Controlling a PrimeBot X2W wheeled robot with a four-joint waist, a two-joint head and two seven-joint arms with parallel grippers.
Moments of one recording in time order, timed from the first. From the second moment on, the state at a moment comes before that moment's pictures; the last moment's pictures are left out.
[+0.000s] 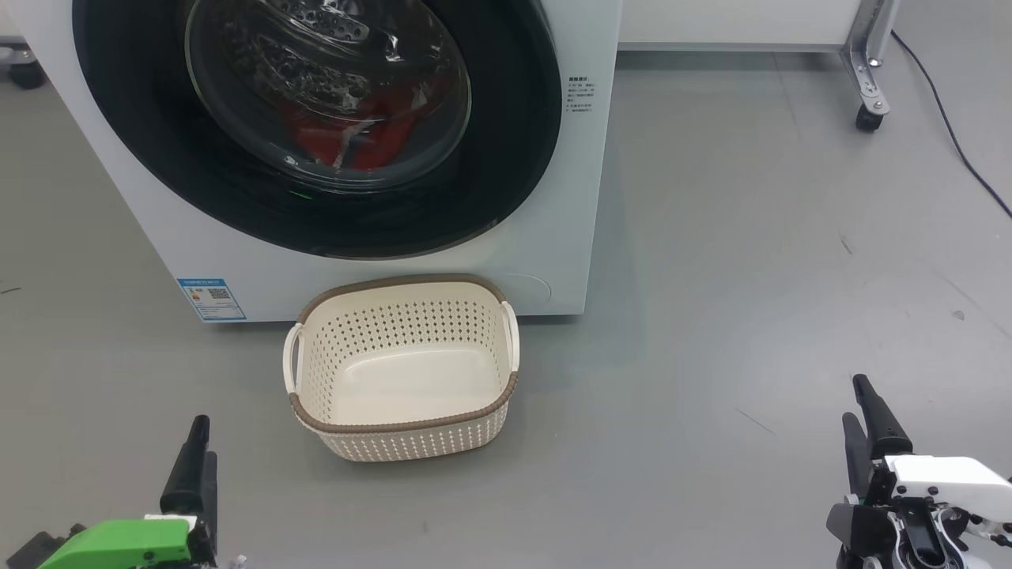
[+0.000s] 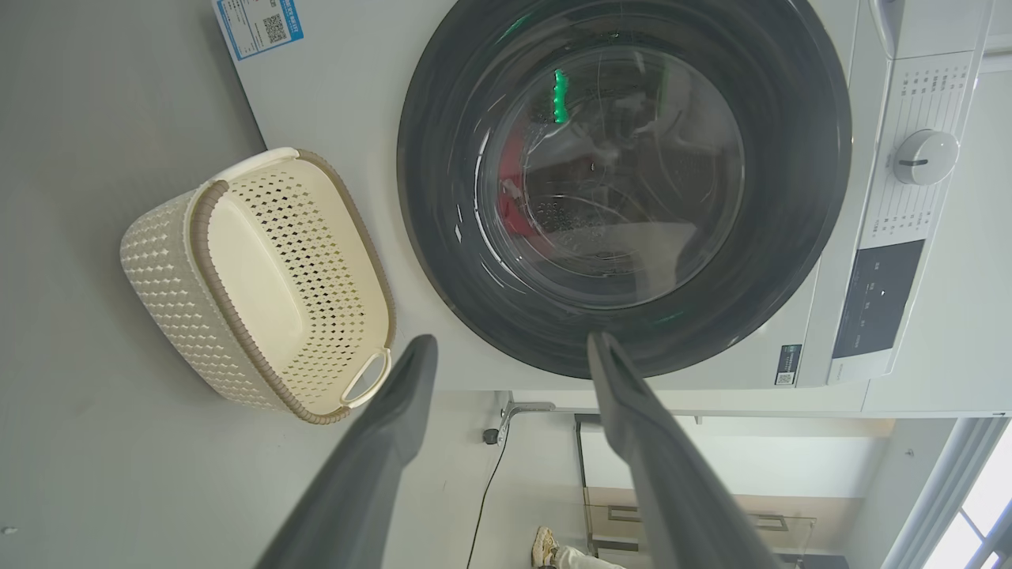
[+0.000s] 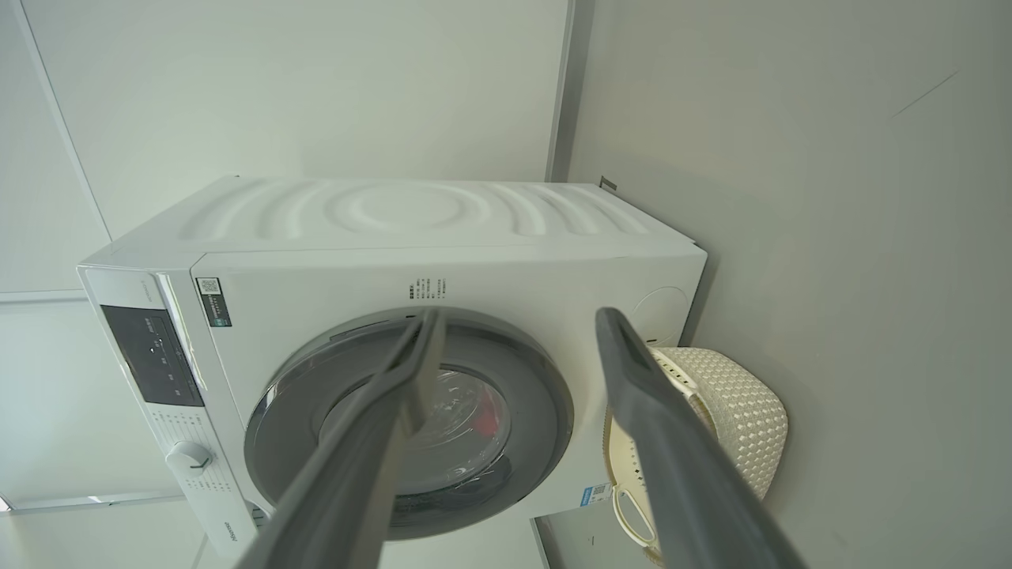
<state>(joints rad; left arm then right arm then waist) -0.01 0.02 0.05 0.28 -1.63 -0.12 0.06 -0.03 -0.01 -0.11 0.29 1.58 0.12 0.06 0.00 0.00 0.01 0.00</state>
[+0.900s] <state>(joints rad) -0.01 0.03 0.03 0.15 -1.48 -0.12 -0.04 -0.03 -0.02 -0.07 0.18 1.41 0.12 -0.03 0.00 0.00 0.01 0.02</state>
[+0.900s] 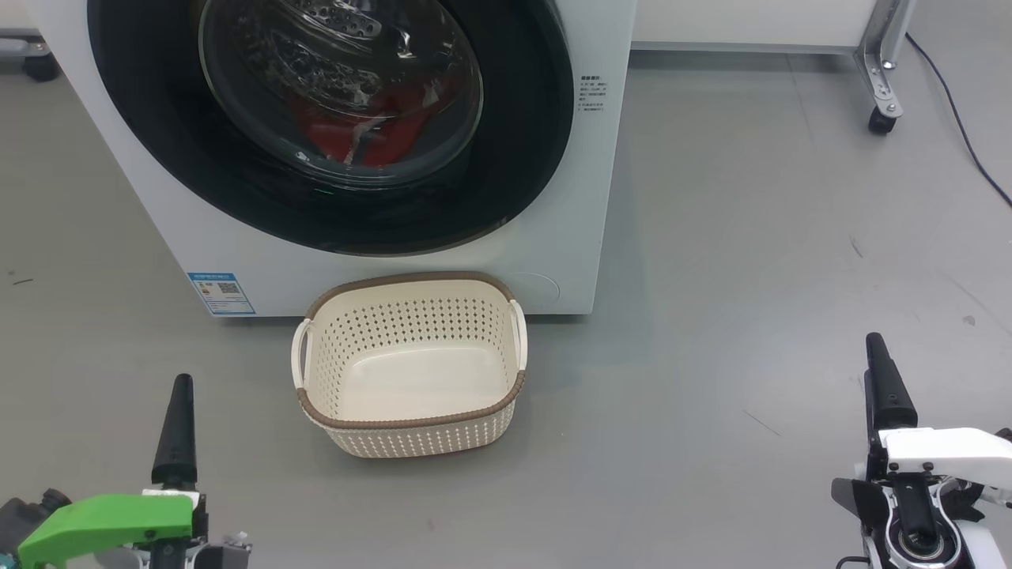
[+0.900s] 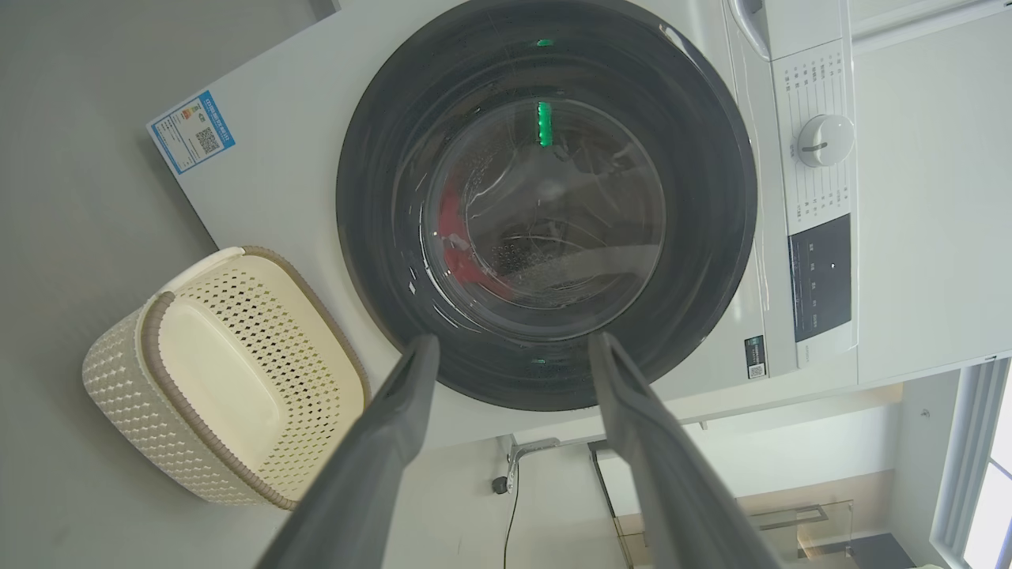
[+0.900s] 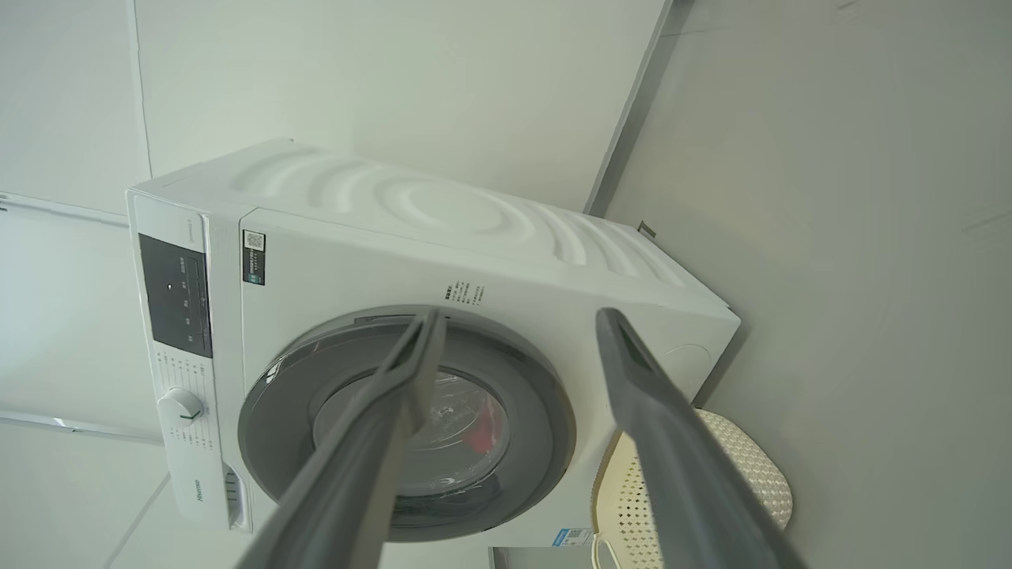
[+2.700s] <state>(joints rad) -0.01 0.09 -0.14 0.01 -0.47 -0.12 -0.22 -0.05 -0.04 0.05 0.12 0.53 0.12 -0.22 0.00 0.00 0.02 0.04</state>
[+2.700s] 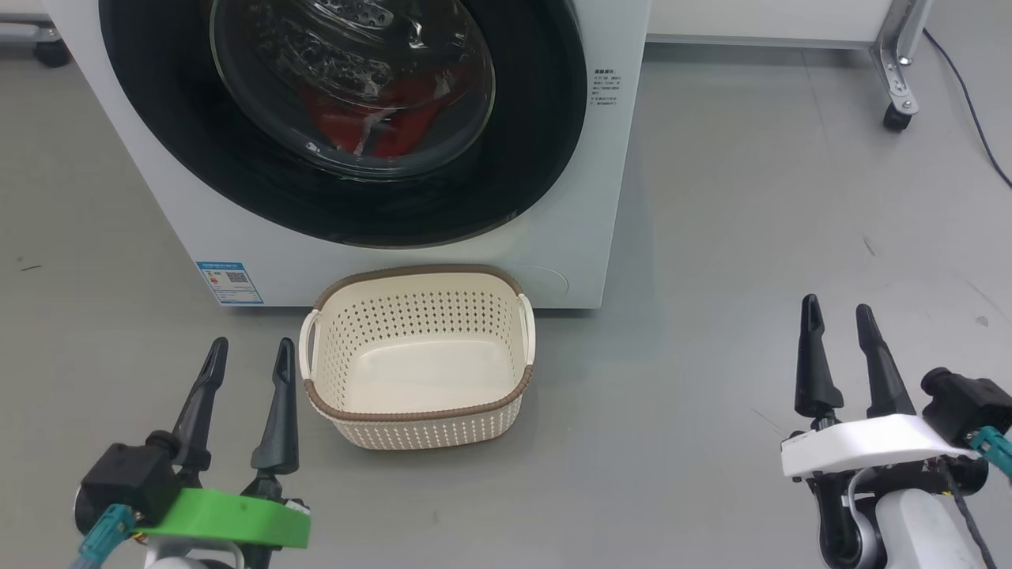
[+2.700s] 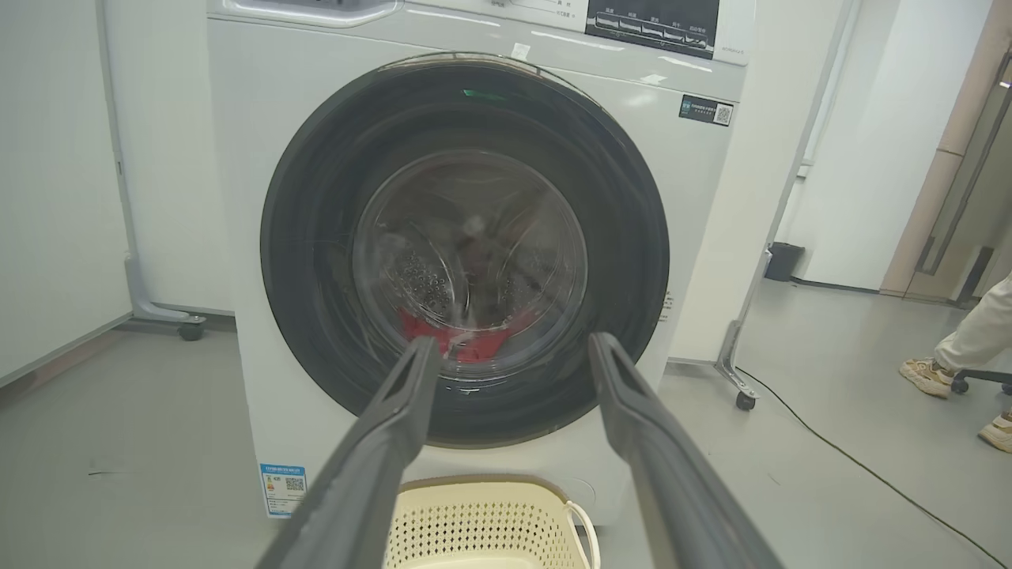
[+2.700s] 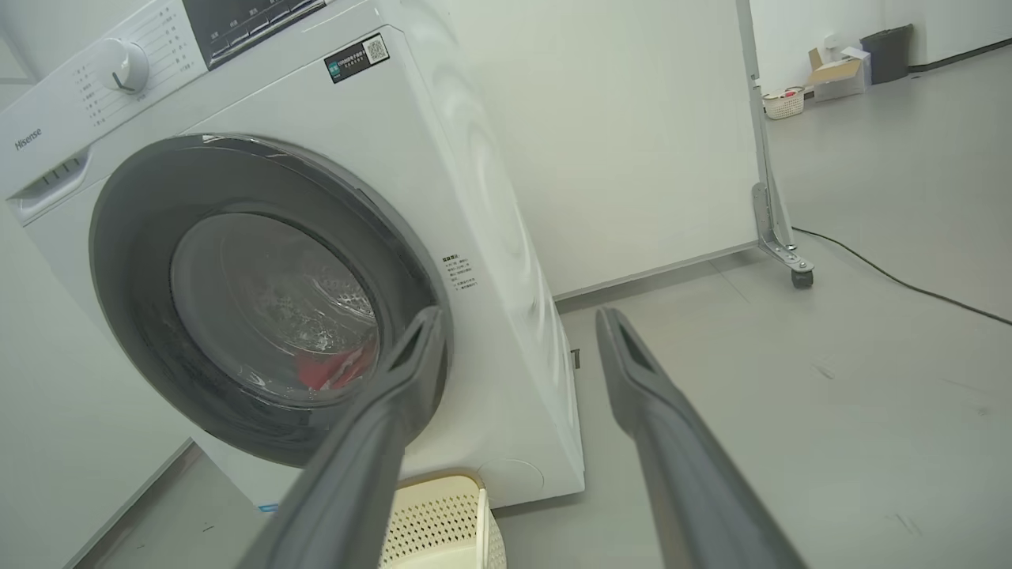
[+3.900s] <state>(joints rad) 0.01 0.05 -0.16 0.17 -0.26 -0.11 -0.25 -0.05 -0.04 0.10 0.30 0.31 0.07 -0.25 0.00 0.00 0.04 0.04</state>
